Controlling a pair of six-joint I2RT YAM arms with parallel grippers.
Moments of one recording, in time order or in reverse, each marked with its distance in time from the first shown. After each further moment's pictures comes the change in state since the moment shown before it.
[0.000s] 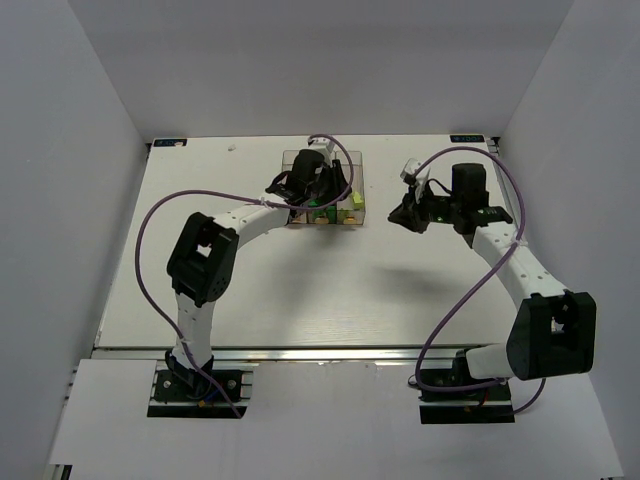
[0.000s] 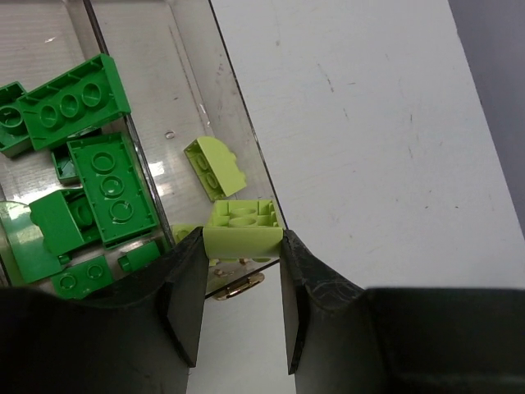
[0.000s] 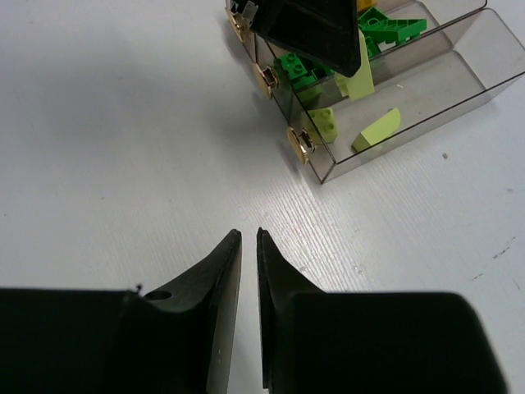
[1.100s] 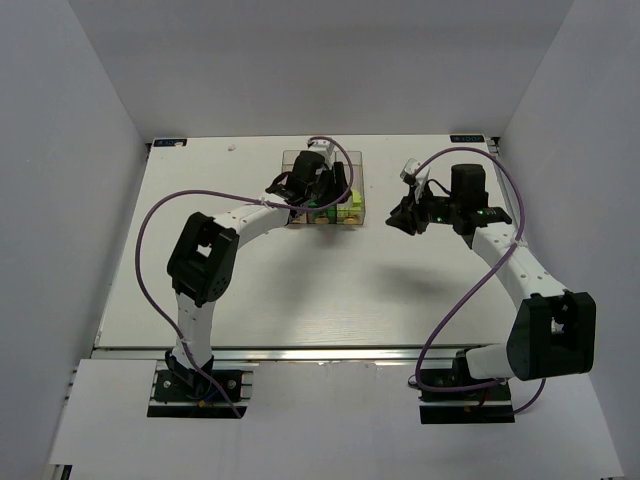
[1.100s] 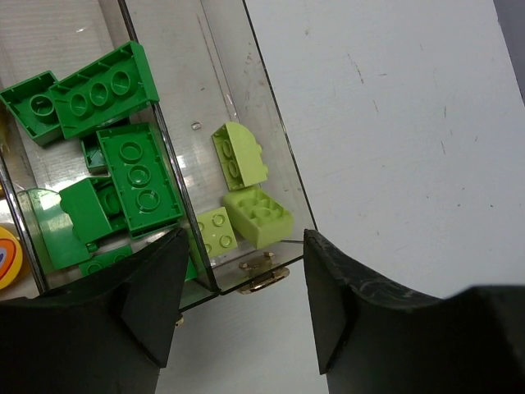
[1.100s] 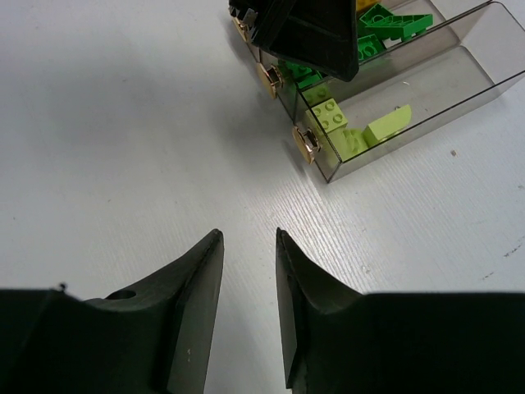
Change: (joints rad) left arm 0.000 0.003 0.000 -0.046 -0.050 0.046; right arm -0.003 -0.002 -0.010 0.007 0.000 0.026
